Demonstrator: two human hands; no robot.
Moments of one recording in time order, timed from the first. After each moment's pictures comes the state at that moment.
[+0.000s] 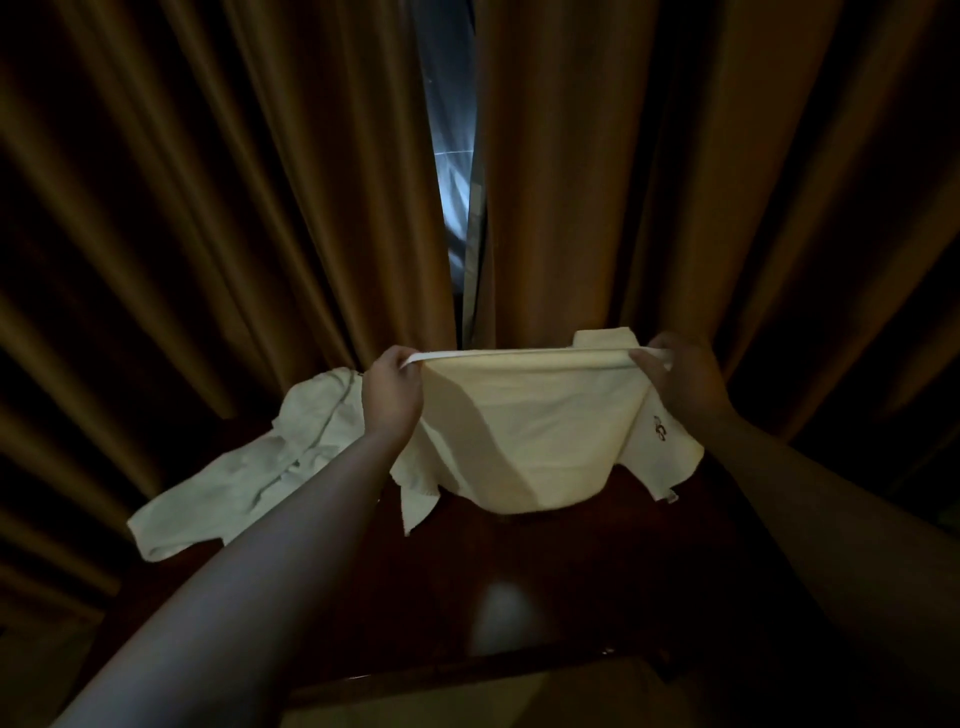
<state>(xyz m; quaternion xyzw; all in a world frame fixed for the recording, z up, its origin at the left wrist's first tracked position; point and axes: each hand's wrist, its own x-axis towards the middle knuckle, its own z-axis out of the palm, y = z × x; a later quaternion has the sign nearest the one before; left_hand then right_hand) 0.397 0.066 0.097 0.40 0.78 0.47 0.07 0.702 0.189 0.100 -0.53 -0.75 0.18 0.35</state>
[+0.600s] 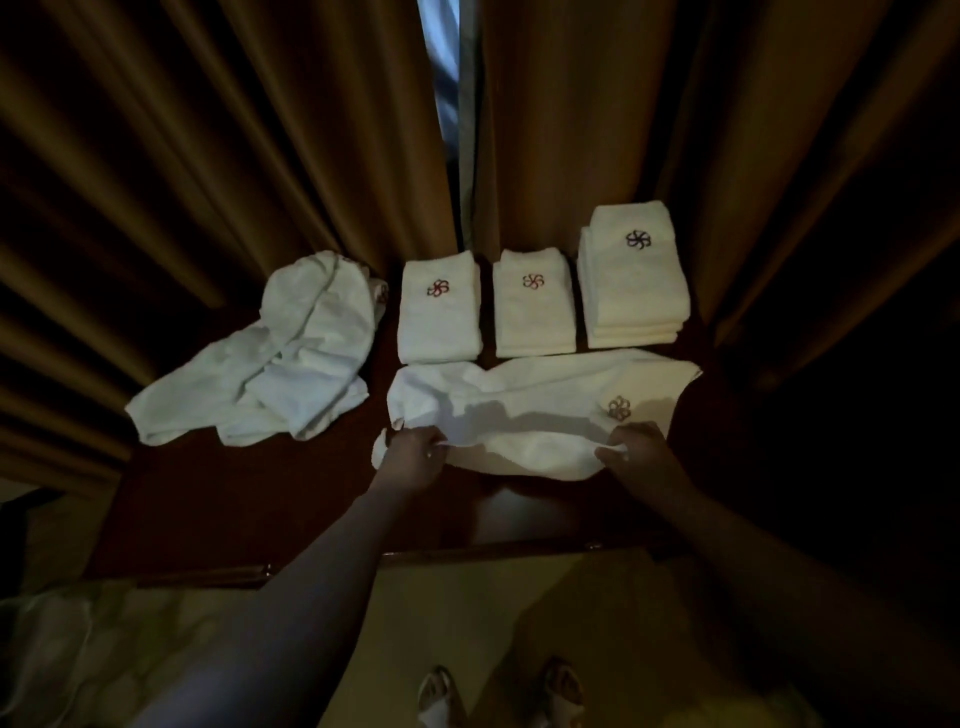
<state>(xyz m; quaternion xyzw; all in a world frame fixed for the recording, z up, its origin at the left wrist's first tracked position) 0.445 -0.014 -0.104 0.49 0.83 0.15 0.24 0.735 0.118 -0.122 -0.52 -0.78 0.33 0.07</state>
